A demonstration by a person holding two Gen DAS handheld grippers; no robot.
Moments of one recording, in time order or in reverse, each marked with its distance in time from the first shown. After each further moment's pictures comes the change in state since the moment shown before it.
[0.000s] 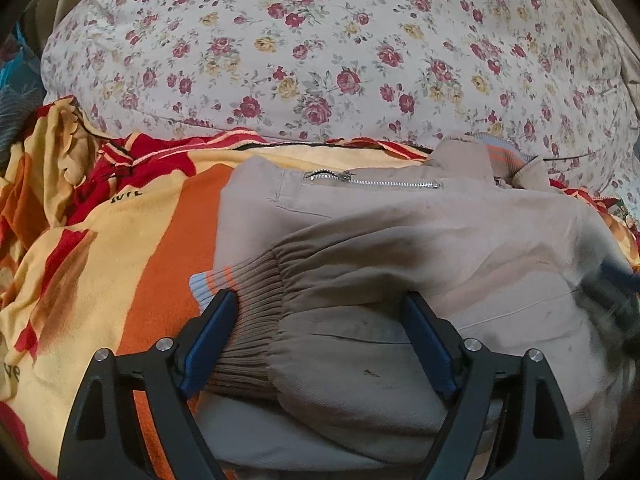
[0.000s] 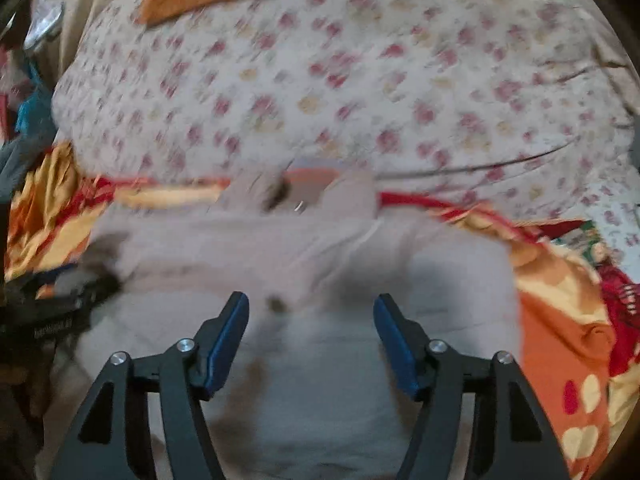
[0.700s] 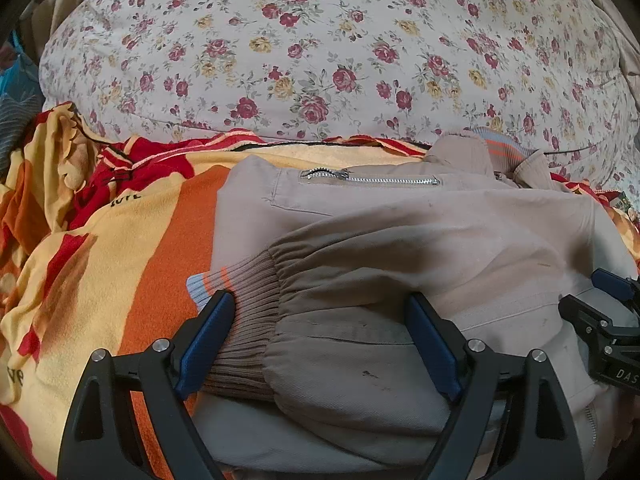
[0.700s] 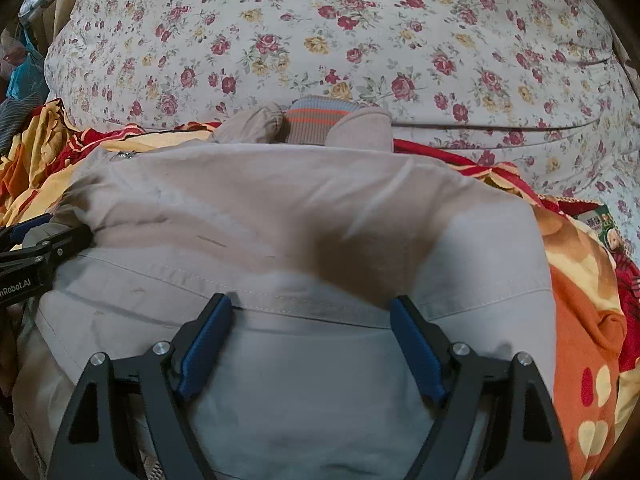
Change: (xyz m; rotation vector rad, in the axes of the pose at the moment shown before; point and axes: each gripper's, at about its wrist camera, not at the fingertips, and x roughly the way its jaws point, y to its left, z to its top) left arm 0.001 -0.002 0.000 0.021 0.002 0.014; right arm 0.008 -0.002 -0.005 -0.008 -0.001 -0.024
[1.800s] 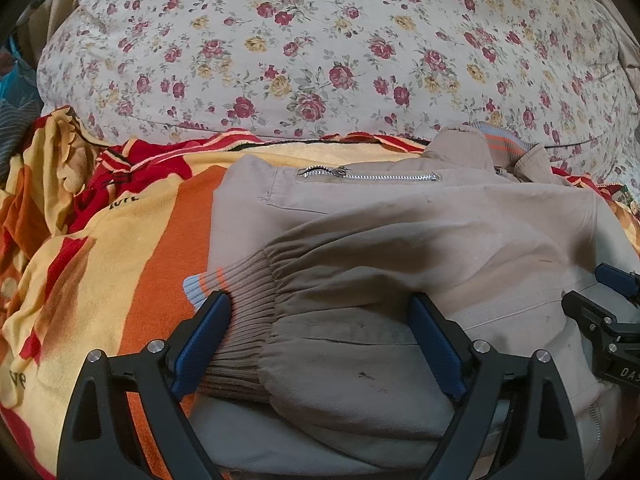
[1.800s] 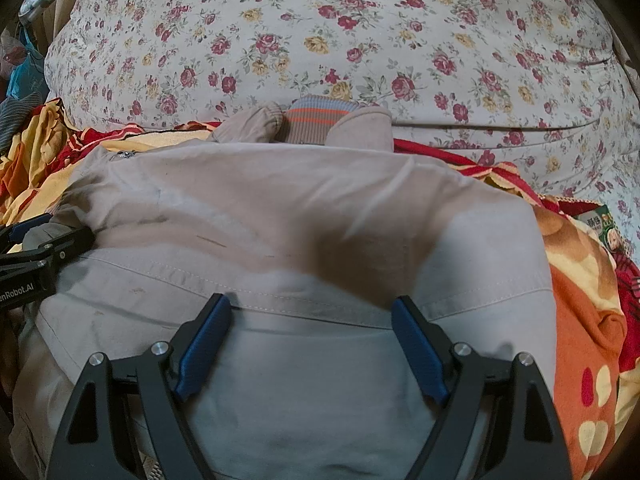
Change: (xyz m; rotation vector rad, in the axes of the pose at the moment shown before) left arm 0.001 -0.002 -0.001 0.016 0.003 0.010; right arm 0.000 0.000 0.001 0.000 0.001 0.000
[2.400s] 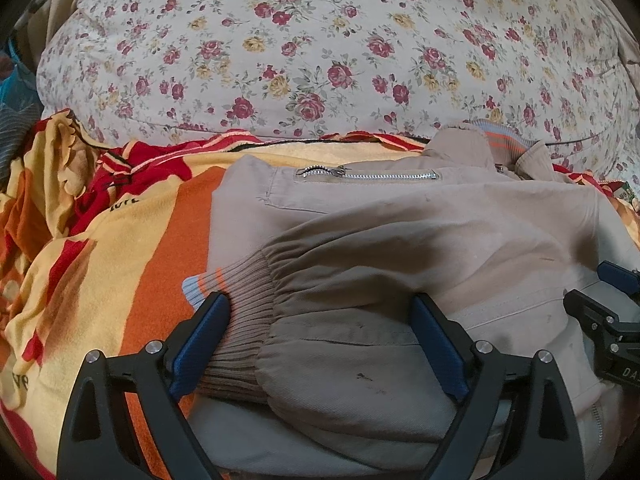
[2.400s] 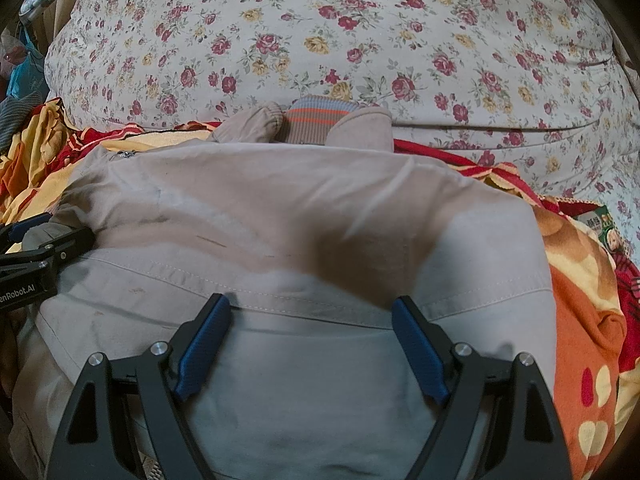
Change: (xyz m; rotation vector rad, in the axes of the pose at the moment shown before) left arm 0.001 0.000 0.000 0.009 0.004 0.011; right arm 0.000 0.000 0.000 -0.001 0.000 0.000
